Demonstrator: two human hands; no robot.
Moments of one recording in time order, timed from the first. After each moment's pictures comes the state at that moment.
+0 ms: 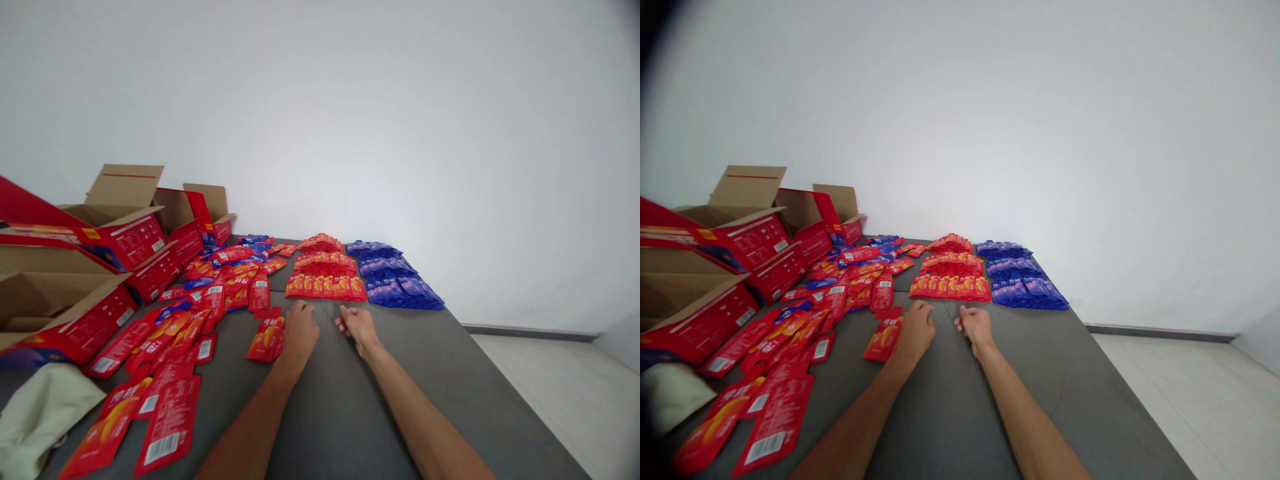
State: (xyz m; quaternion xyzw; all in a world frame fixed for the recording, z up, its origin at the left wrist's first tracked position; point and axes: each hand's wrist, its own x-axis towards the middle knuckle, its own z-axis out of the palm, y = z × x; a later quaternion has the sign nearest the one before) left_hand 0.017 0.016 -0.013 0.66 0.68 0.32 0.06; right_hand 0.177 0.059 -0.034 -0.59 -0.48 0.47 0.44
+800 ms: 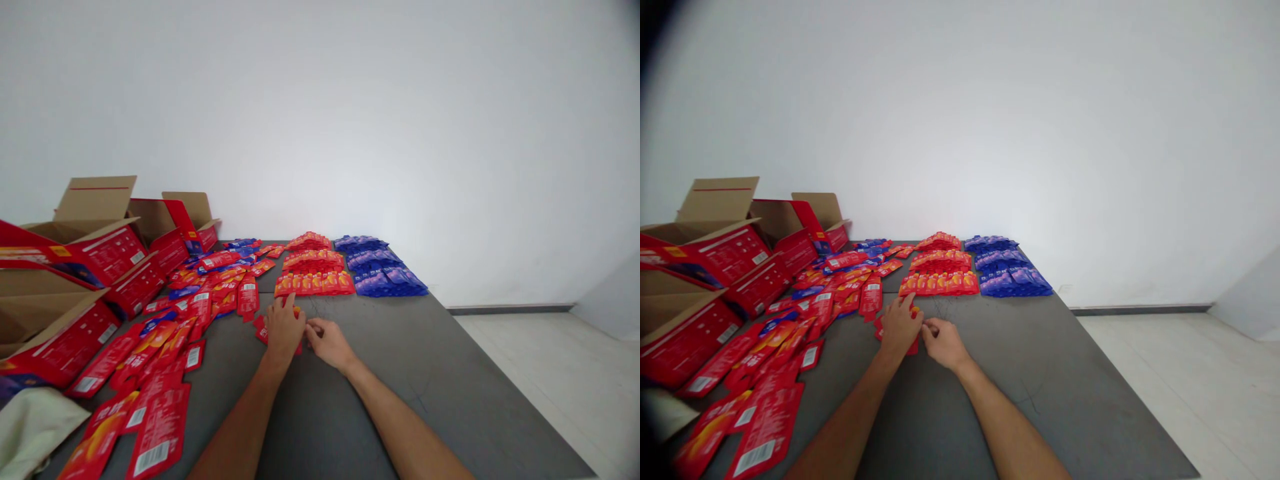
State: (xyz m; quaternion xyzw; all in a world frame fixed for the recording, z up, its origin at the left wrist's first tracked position) left_hand 0.015 0.010 0.001 0.60 0.74 0.29 0.01; right_hand 0.151 -0.003 -0.024 -0.43 -0.69 0.43 0.39
